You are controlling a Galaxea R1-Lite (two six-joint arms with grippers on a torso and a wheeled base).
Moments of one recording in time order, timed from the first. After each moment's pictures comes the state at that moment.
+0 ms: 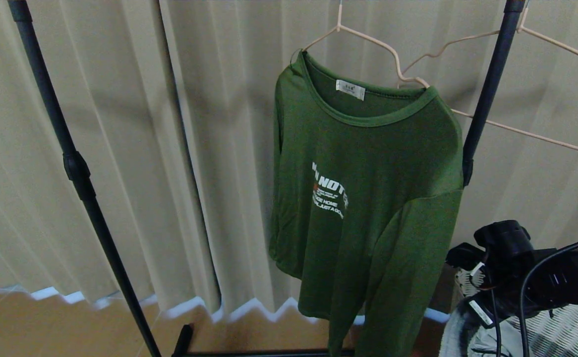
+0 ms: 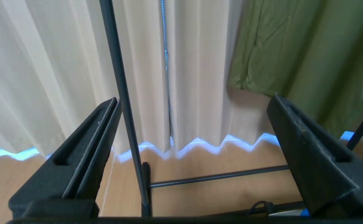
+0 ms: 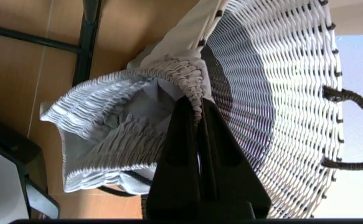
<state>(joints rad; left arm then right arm) 0.00 0.00 -0.02 0.05 -0.09 0.04 0.07 1.91 -0.66 -0.09 -0.31 -0.28</state>
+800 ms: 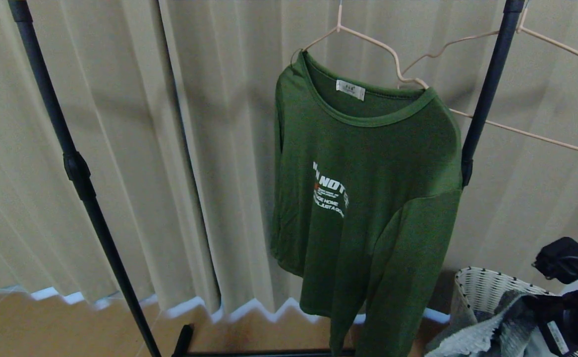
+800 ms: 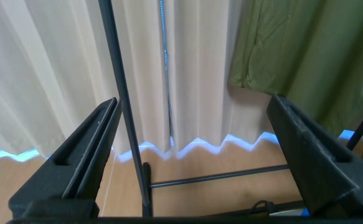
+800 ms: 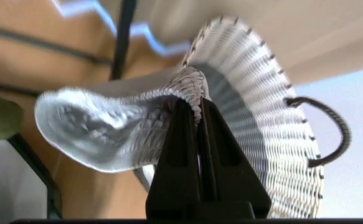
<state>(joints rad) 0.00 0.00 -0.02 0.05 -0.10 0.04 0.09 1.22 -0.34 -0.17 -0.17 -0.28</state>
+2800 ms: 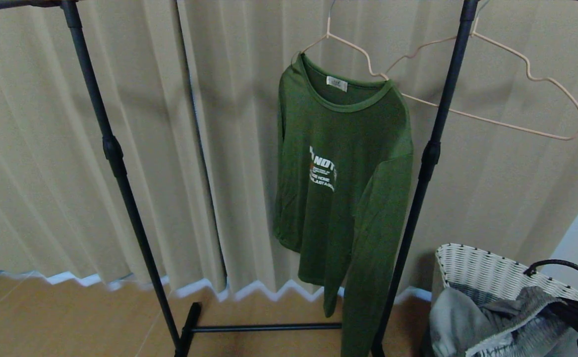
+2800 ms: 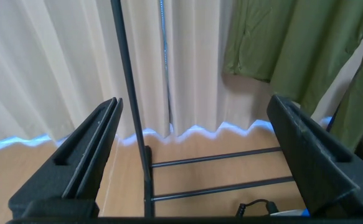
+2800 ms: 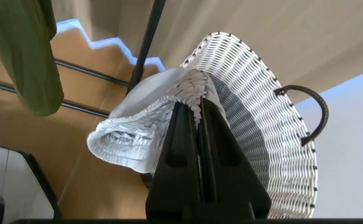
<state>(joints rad) 0.00 0.00 -0.02 0.05 -0.10 0.04 0.10 0.96 -0.27 -0.18 -0.10 -0.29</state>
